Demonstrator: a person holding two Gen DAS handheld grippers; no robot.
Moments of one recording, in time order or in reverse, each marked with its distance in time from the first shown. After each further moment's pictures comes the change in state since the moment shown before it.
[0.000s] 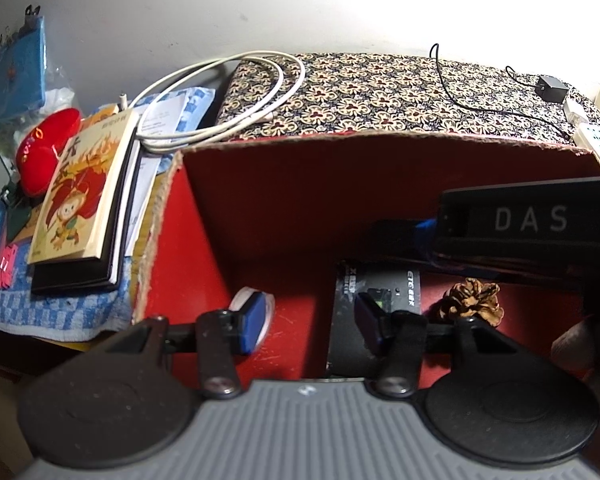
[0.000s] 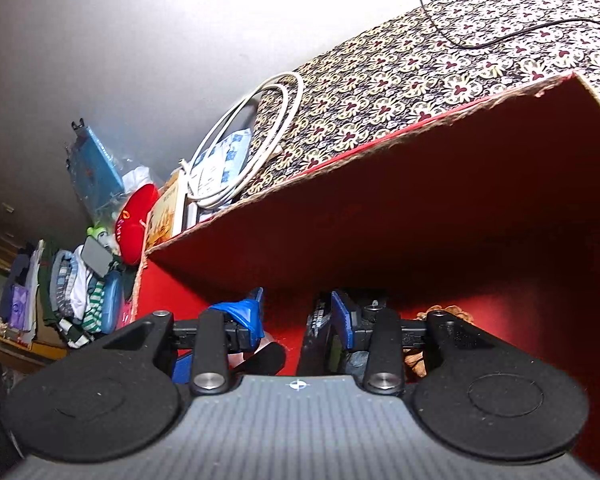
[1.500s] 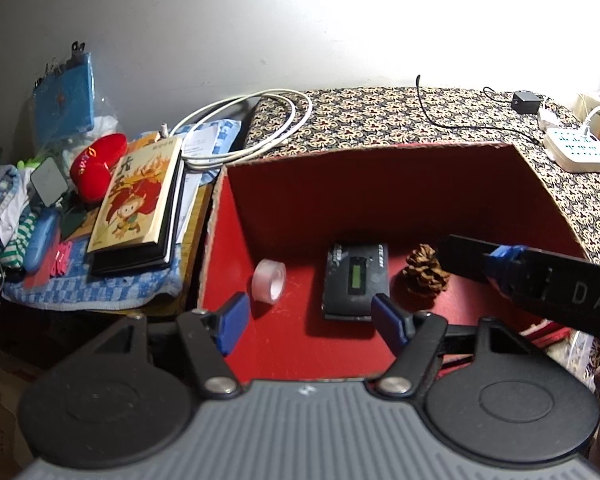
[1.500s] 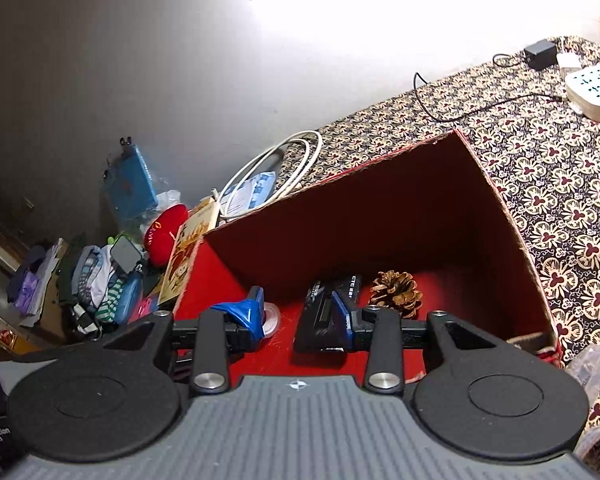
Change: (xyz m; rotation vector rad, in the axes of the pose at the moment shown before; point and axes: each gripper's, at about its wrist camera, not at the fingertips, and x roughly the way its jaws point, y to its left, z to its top) left arm -0.107 -0.024 -0.050 0.015 -0.095 0.072; right arm -0.116 0.011 -0.073 -0.141 -0.206 0.017
